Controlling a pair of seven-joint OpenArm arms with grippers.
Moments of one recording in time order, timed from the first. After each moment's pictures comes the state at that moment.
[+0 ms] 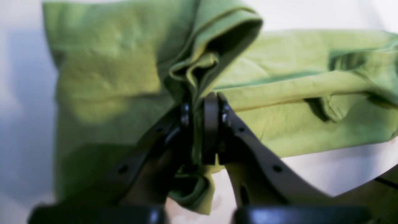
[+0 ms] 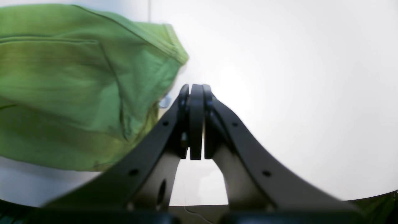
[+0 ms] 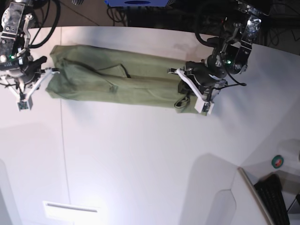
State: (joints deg) left arm 11.9 -19.9 15.5 93.6 -30.1 0.0 39.5; right arm -16.0 5.4 20.3 101.0 0.5 19.7 -54.6
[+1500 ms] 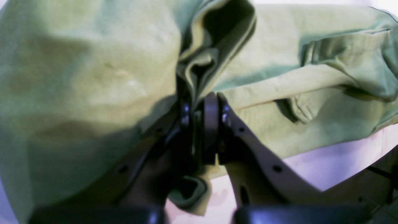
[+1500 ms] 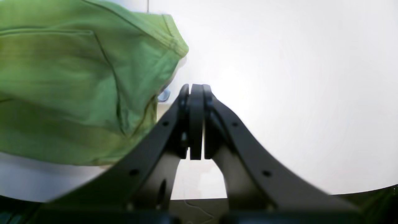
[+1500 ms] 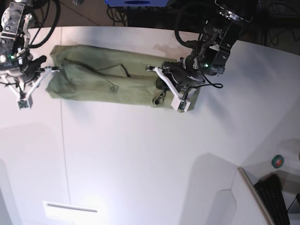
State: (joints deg) left arm 8.1 -14.6 20.8 86.3 -30.1 -0.2 39.5; right arm -16.0 5.4 20.3 101.0 0.5 19.7 -56.5
